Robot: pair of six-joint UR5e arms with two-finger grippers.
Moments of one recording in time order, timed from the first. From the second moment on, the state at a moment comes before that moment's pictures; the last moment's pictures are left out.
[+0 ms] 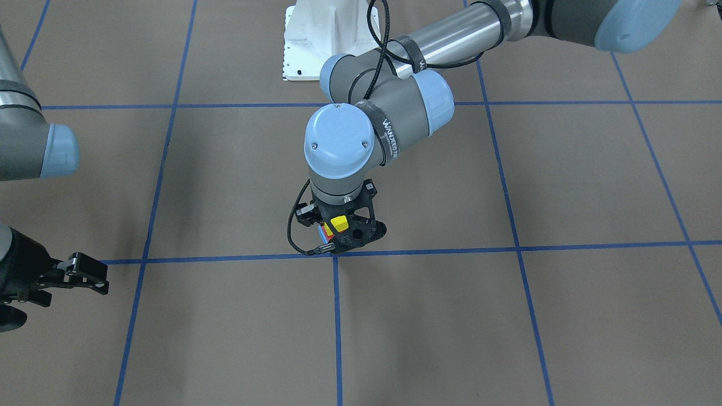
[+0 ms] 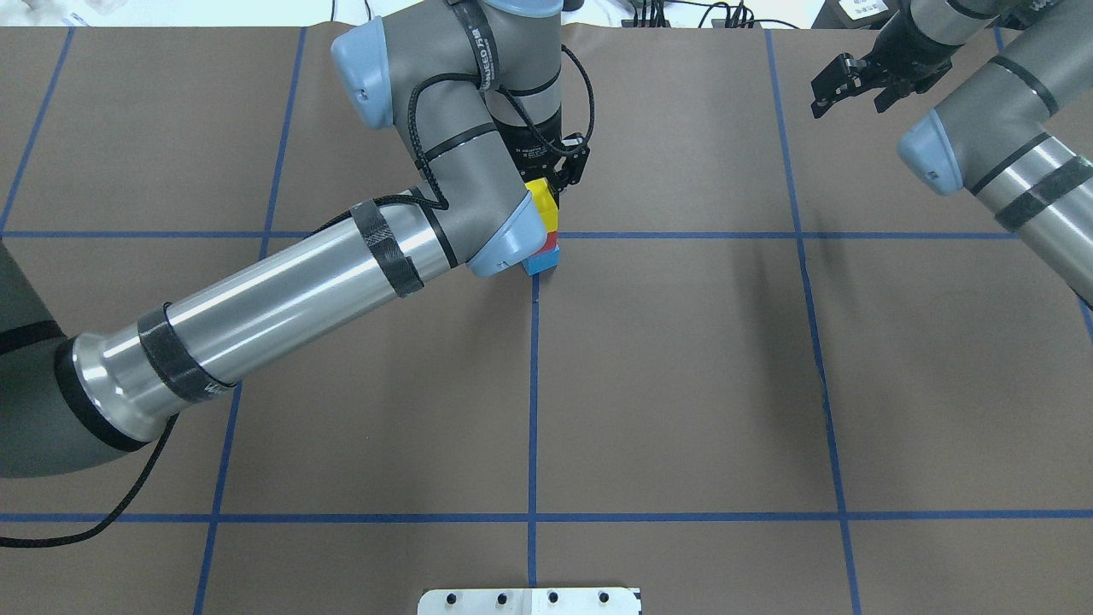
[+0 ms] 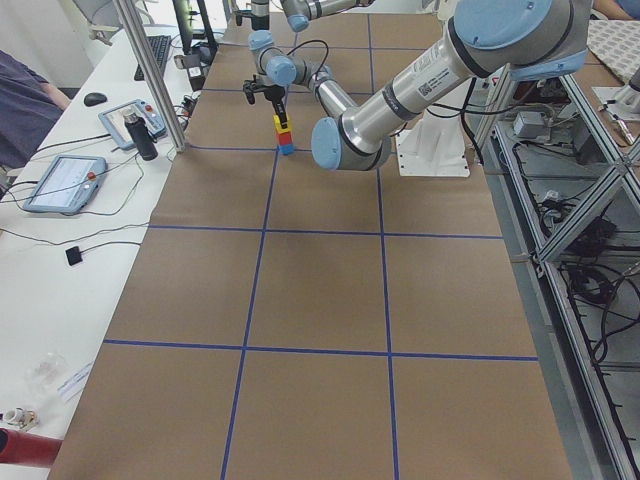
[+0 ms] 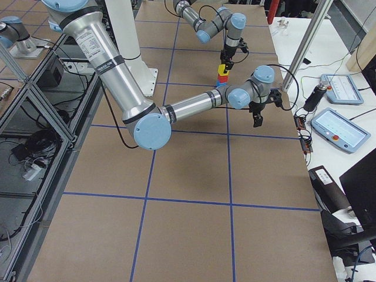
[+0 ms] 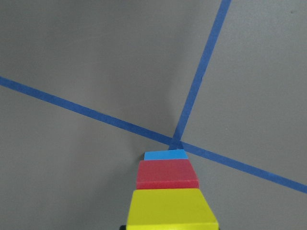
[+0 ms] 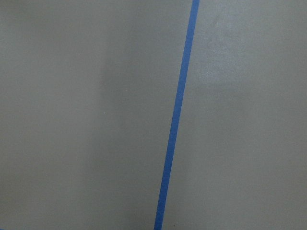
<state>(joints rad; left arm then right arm) -0.72 -2.72 -1.11 -1.52 -2.17 -1.35 1.14 -1.01 1.35 -1.32 2.26 0.55</state>
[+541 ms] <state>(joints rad) -0.72 -2.72 -1.11 -1.54 -2.14 -1.36 1.14 -1.01 1.35 -1.32 2.26 0.55</state>
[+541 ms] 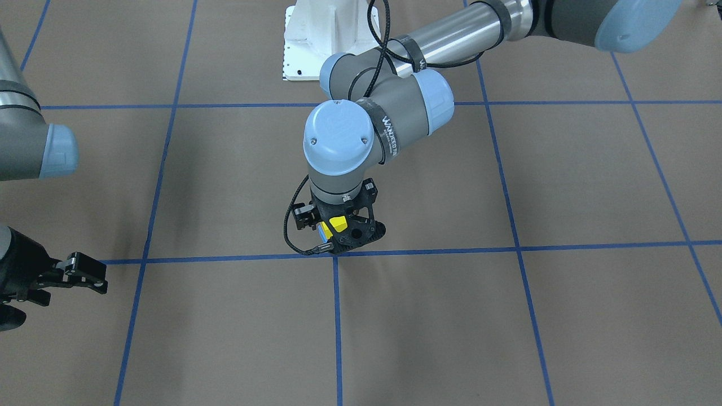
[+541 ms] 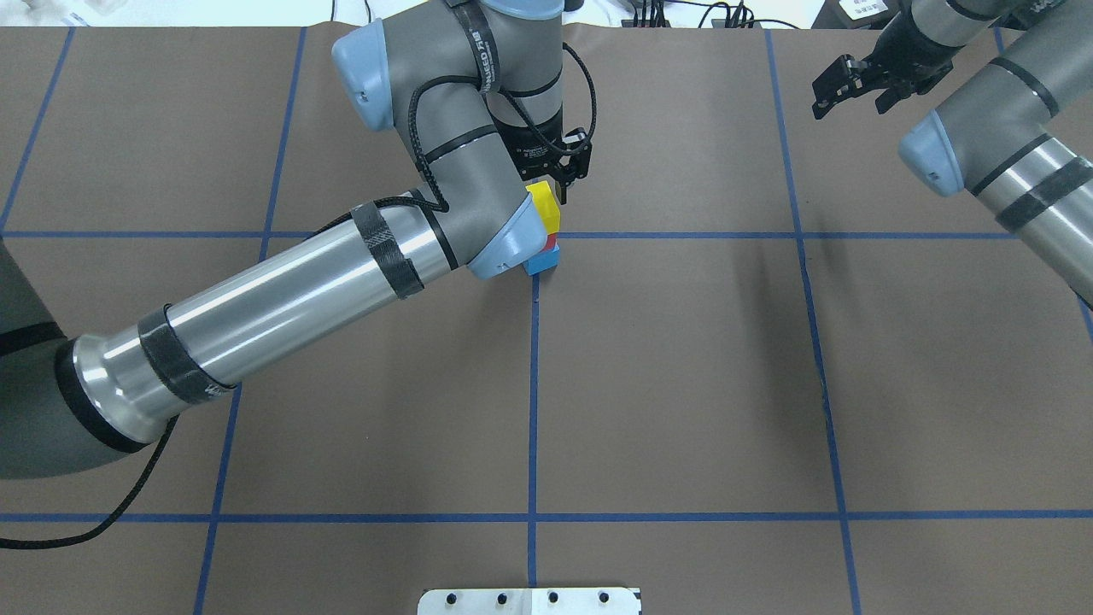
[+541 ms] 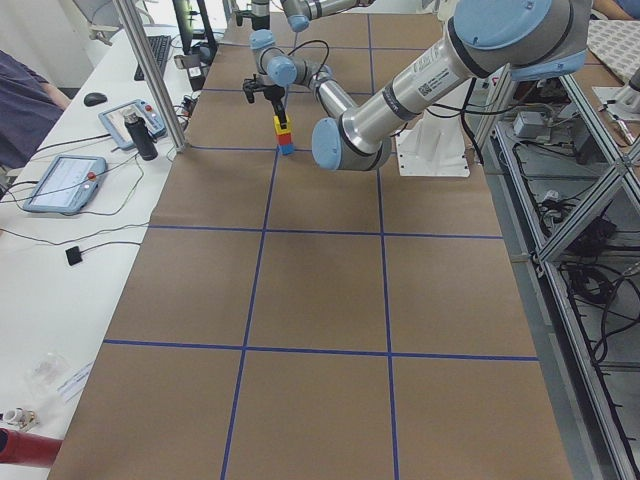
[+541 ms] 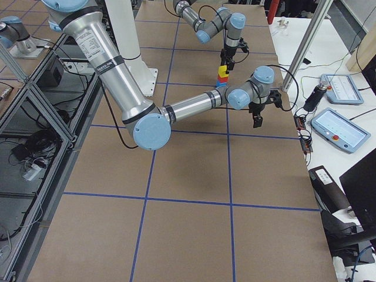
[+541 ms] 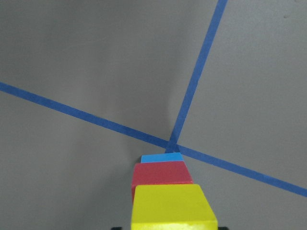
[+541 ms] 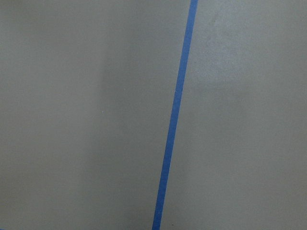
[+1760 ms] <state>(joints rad) -0.96 -2.20 -1.87 -1.23 -2.14 -0.91 1.29 -1.14 1.35 -1.35 2.34 0.37</state>
